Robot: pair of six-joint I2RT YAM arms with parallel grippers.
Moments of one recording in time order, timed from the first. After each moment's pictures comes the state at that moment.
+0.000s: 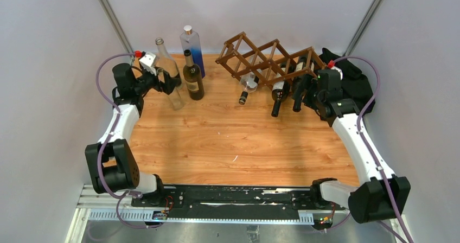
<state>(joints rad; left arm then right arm) 0.20 1.40 0.95 0.23 0.79 0.18 0.17 1.13 1.06 -0.59 0.13 0.51</state>
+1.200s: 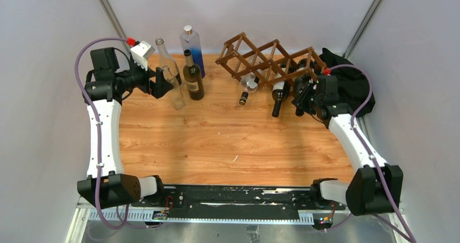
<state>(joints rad) 0.21 1.26 1.49 -0.86 0.80 0.41 0.10 1.24 0.95 -0.38 -0.09 0.57</state>
